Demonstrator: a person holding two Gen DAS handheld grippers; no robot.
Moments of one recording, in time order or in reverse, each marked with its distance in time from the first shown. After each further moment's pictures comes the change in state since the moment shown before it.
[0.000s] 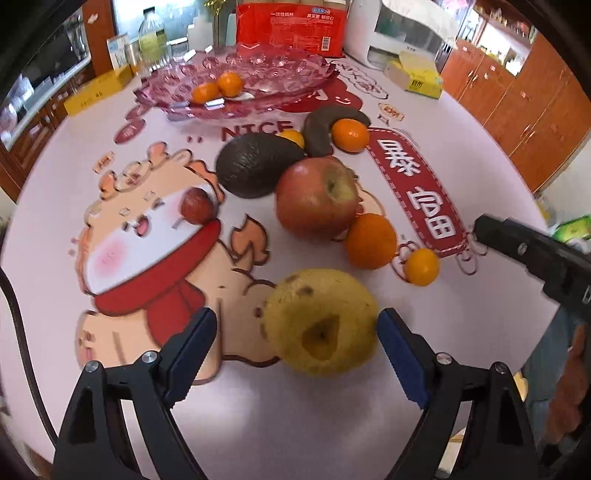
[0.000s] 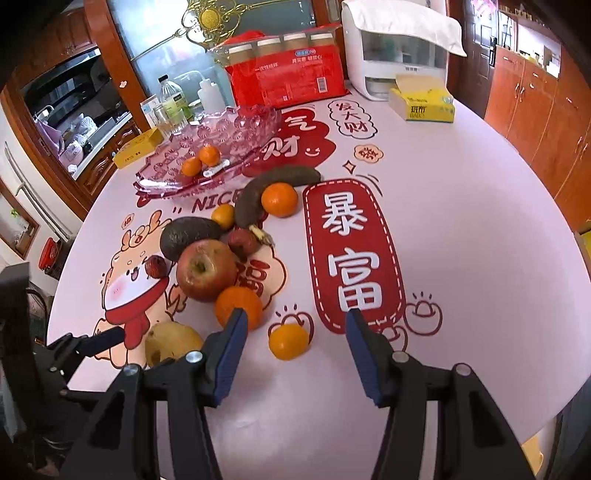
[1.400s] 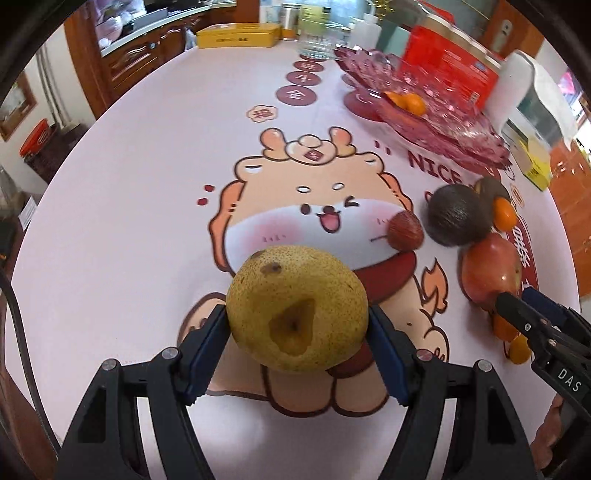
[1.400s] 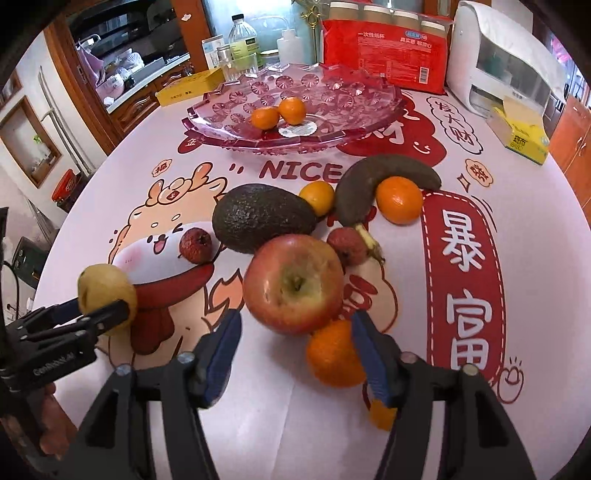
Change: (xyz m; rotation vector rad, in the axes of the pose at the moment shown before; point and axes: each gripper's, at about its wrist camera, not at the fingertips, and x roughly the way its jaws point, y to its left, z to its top) left arm 0.001 0.140 -0.004 -0.388 -0.033 0.177; right arm 0.079 0.091 0.020 -0.245 0.093 0.063
